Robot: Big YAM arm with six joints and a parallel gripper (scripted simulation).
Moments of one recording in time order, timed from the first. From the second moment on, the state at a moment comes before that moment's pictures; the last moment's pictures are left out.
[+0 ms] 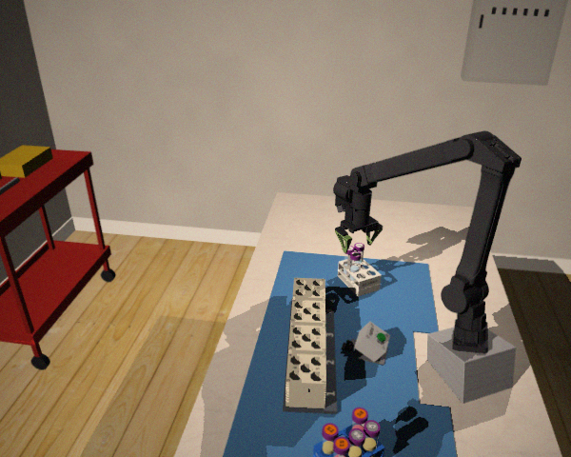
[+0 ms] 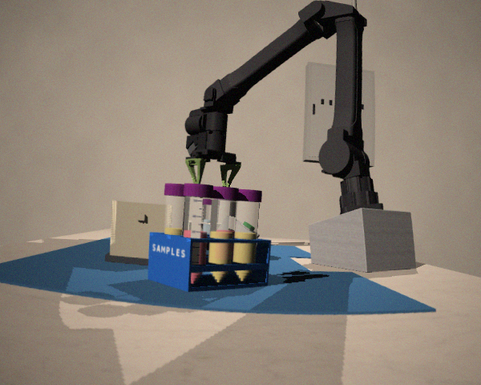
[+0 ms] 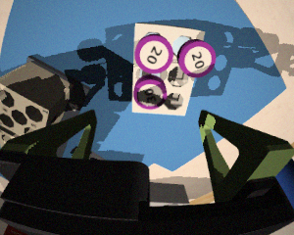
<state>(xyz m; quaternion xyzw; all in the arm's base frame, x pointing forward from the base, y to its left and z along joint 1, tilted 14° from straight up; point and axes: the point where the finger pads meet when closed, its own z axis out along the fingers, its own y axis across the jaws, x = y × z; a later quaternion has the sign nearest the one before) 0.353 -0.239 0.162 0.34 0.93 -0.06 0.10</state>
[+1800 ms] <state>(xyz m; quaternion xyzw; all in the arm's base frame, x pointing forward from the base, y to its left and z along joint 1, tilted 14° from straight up) 0.351 -0.262 0.161 0.30 0.95 -0.07 0.09</state>
